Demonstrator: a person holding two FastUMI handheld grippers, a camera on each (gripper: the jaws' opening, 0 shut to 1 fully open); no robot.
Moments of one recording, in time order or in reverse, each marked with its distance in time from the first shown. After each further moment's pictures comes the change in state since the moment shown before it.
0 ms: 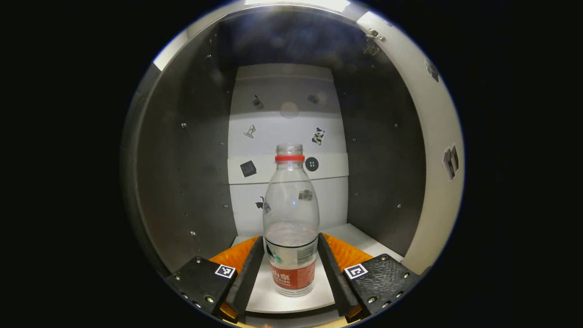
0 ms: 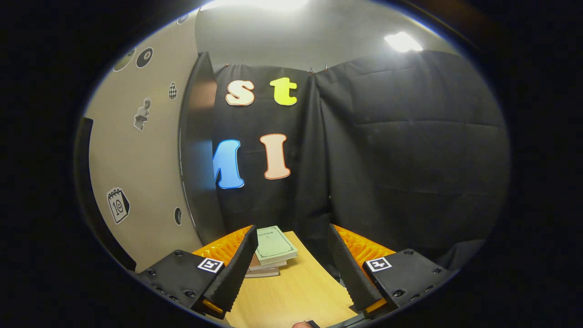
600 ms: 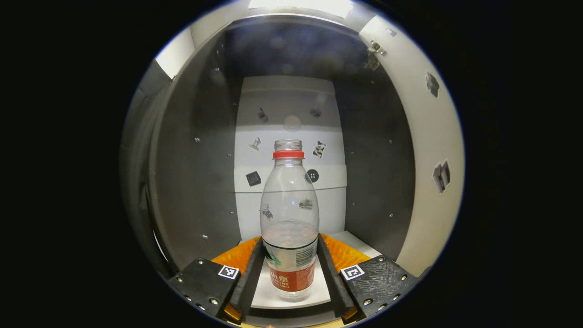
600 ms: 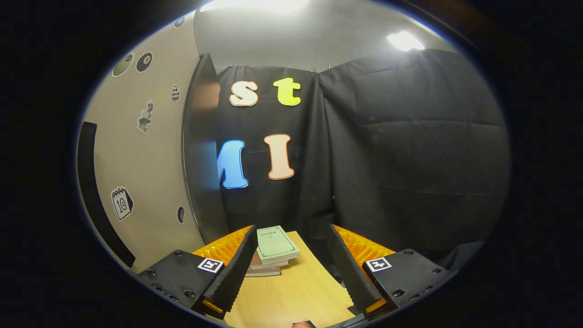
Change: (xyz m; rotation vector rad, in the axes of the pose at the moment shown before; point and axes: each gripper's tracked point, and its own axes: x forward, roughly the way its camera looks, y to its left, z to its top) left arm -0.053 0.008 0.033 -0.016 -0.090 0.025; right arm -0.001 -0.003 0.001 0.001 0.000 0.062
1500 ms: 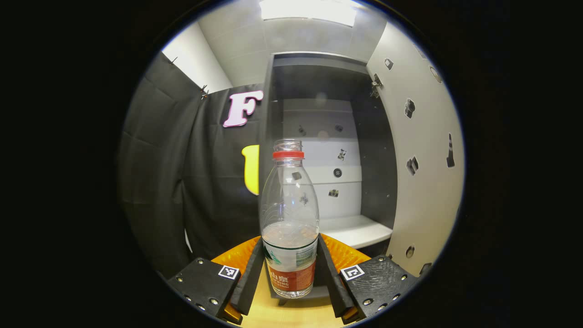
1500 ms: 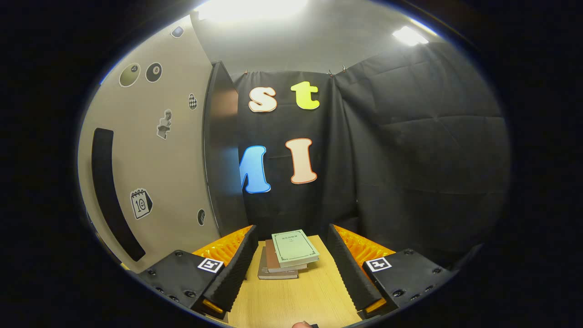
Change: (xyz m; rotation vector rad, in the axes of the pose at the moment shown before) left arm -0.190 0.073 -0.053 -0.039 -0.008 0.199; right arm -0.001 0.010 0.002 0.024 -0.037 0.158
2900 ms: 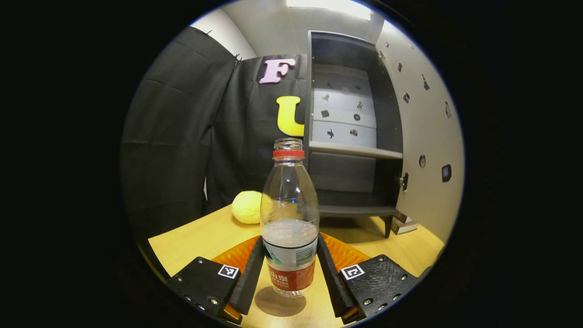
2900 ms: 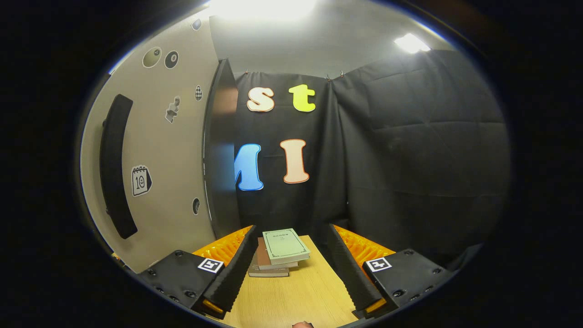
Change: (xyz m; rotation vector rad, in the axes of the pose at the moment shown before) left arm -0.122 0.052 -0.260 -0.062 0.181 0.113; right arm -0.011 -0.002 -0.021 -0.053 -0.023 -0.073
